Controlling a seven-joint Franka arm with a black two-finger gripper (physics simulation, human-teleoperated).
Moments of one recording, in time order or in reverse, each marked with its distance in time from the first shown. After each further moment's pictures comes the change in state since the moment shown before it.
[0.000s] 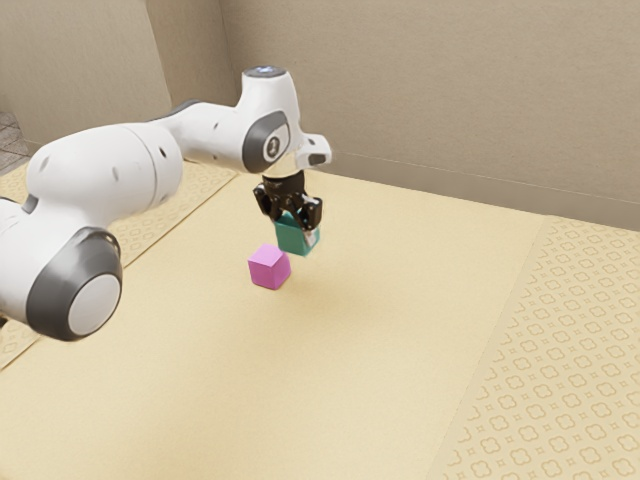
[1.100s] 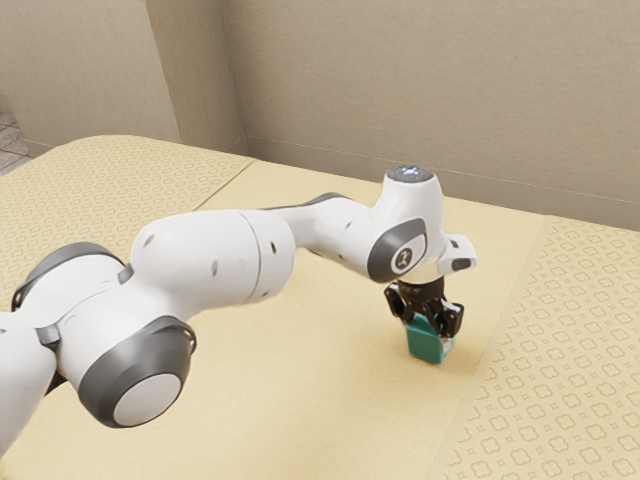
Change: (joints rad) arm -0.336 0.180 -0.052 0.037 -0.117 0.118 -0.223
